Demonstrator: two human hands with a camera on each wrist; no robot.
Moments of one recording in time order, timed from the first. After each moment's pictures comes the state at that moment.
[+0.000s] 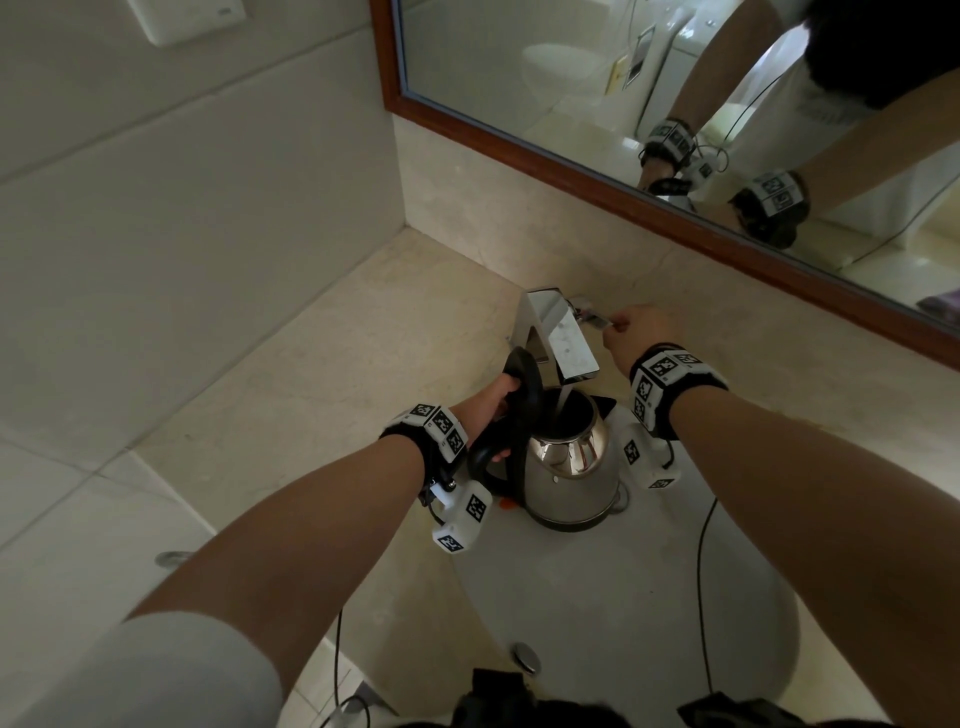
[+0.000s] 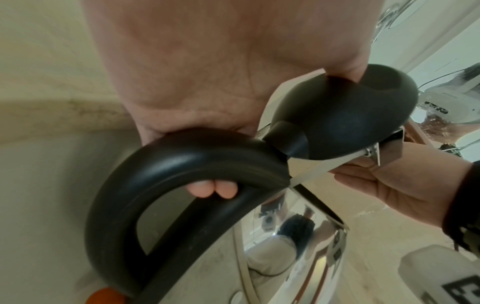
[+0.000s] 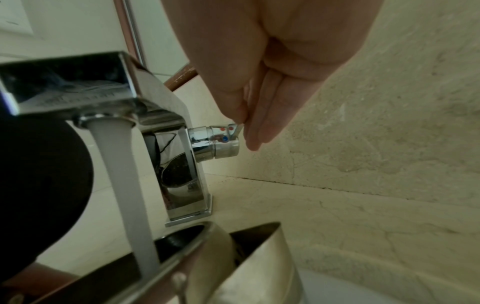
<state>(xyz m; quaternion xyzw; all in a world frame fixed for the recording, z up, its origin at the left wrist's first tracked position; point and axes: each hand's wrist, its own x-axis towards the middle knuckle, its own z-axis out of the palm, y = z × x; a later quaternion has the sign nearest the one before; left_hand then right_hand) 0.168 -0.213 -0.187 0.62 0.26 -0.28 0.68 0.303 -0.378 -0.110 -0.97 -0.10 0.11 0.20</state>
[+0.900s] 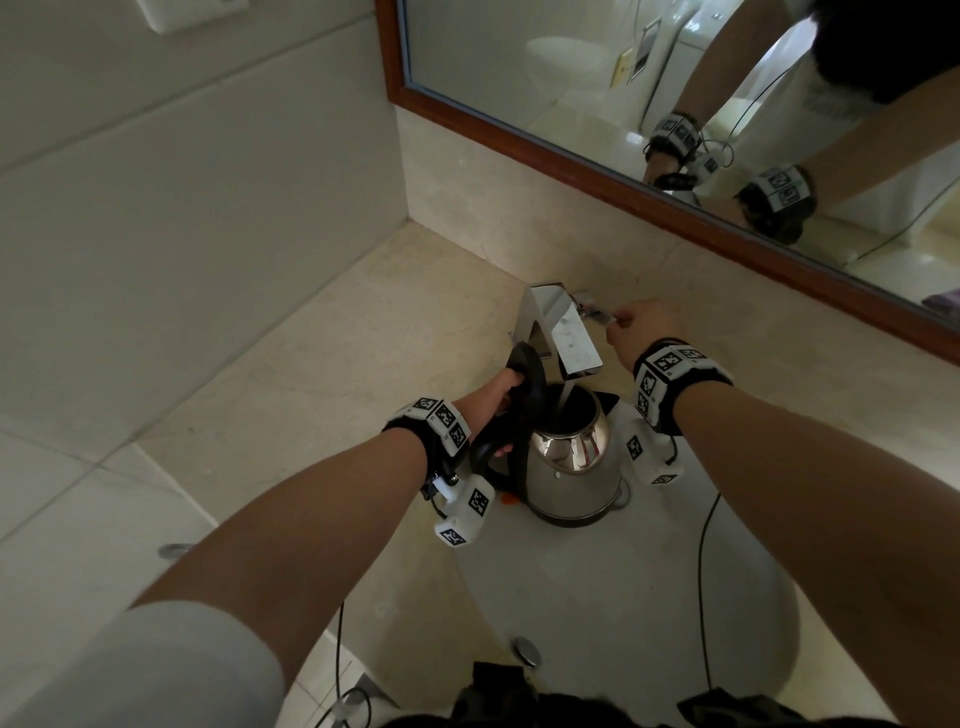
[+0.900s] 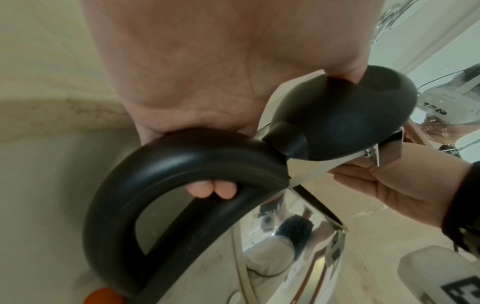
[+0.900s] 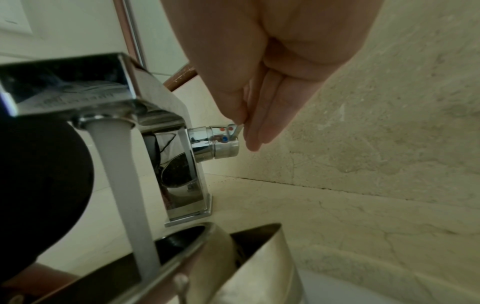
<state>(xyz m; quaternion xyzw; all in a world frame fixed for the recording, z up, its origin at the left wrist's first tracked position) 0.167 -0.215 -0.180 0.60 0.28 -0.29 0.69 0.305 -0.379 -0.111 -0.97 -0.11 0.10 0.19</state>
